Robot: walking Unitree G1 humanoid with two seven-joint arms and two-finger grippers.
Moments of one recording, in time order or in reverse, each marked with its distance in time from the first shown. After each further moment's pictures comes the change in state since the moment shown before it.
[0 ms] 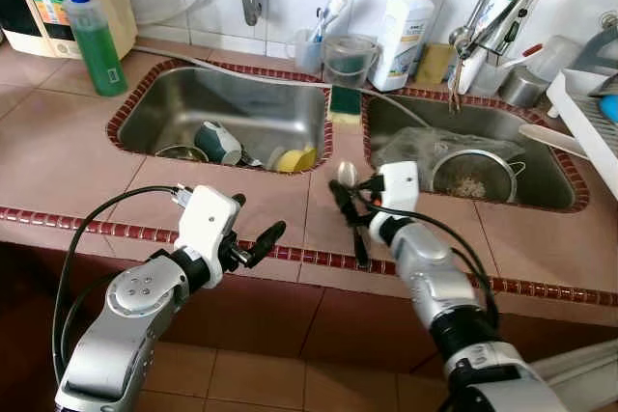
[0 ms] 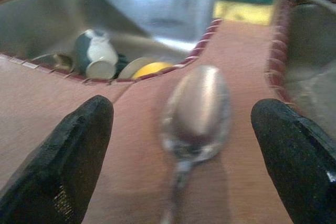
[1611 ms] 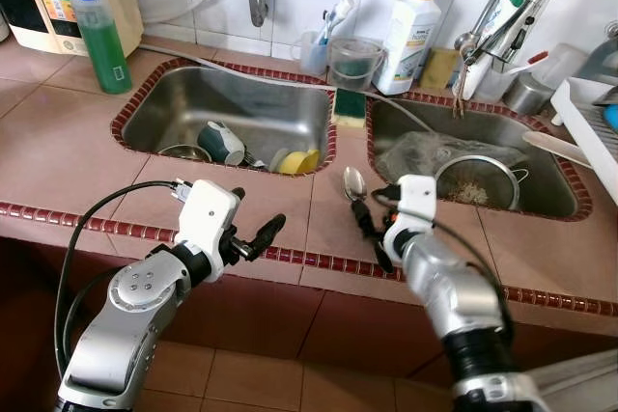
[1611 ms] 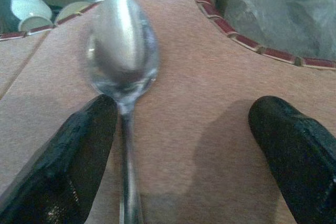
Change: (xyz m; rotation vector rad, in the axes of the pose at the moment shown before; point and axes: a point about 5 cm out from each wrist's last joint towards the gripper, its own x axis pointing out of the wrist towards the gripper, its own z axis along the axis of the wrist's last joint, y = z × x) left arm 0.004 0.002 0.004 0.003 -0.022 0.018; right arm -0.026 -0.019 -0.002 0.149 0.252 -0.263
